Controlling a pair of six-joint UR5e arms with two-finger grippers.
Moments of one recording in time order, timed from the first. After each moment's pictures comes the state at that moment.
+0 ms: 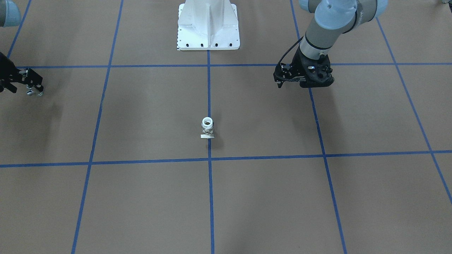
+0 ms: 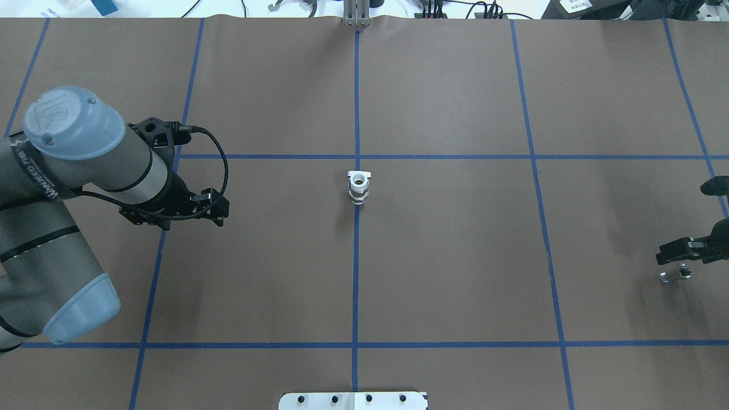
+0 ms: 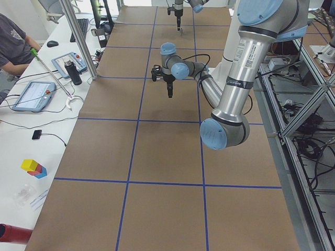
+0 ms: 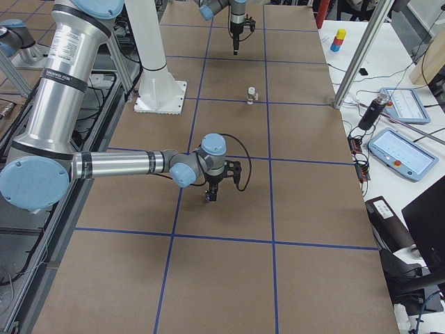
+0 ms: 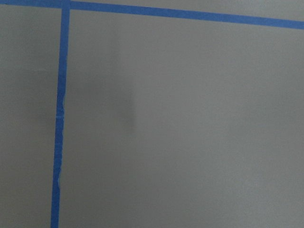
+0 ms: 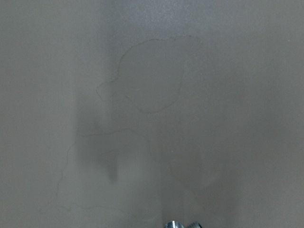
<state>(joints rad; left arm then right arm) -0.68 -1.90 -2.00 -1.51 -2.07 -1.14 0.91 -1.89 1.84 -1.00 2.18 0.80</state>
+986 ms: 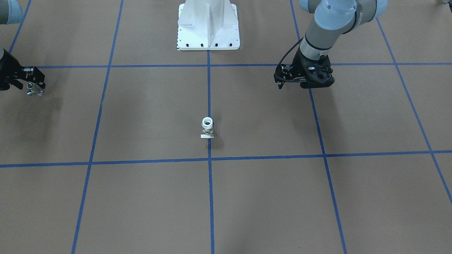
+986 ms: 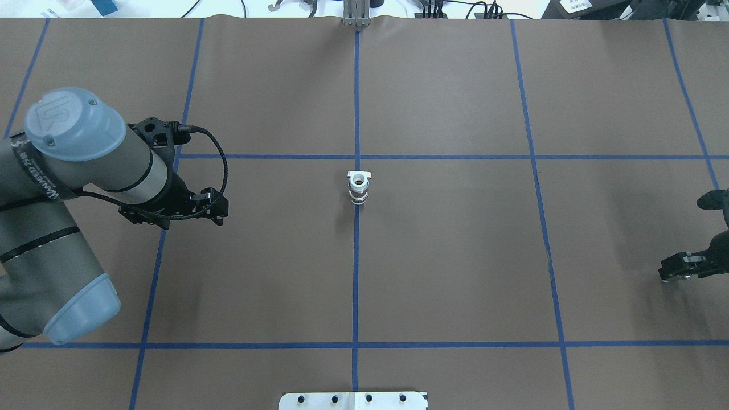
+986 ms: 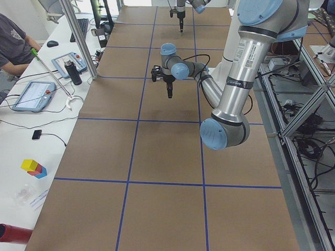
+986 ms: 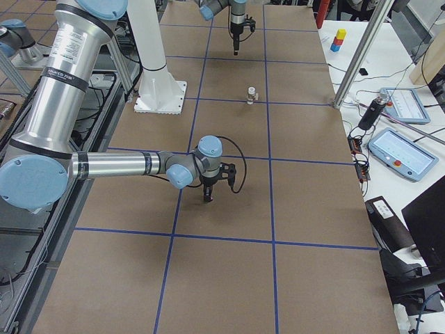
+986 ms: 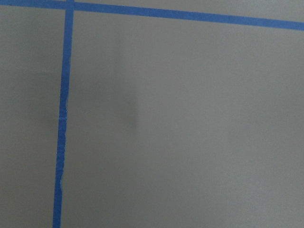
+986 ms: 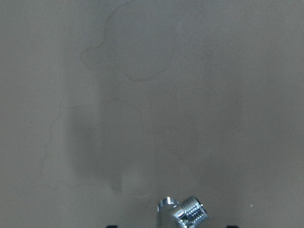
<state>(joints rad) -0.68 -1.90 -2.00 -1.51 -2.05 -1.14 0.87 -1.91 1.84 -1.00 2.18 0.81</state>
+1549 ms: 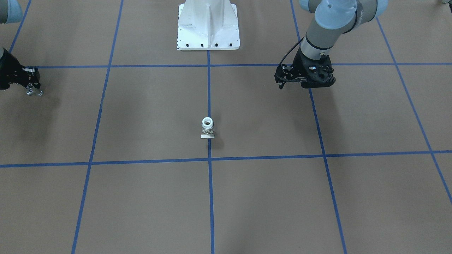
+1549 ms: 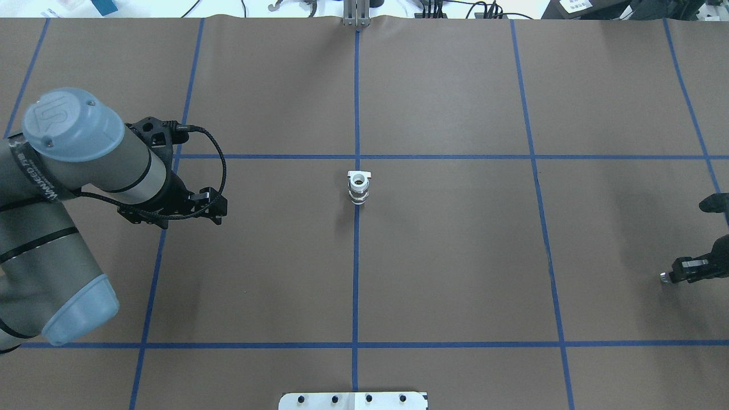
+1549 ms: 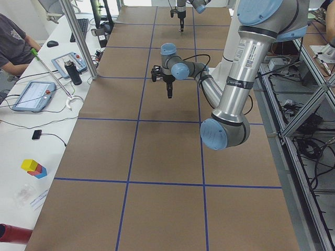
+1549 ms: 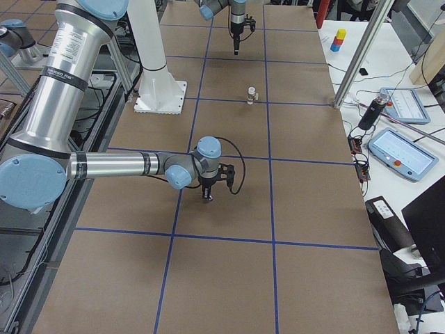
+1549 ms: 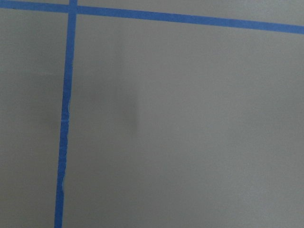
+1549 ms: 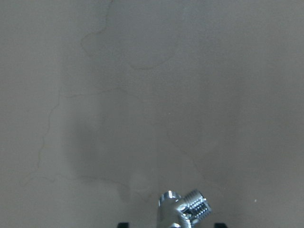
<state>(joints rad) -0.68 -1.90 -2.01 -1.51 -2.05 -1.15 0.87 -1.92 1.85 -1.00 2.18 0.81</state>
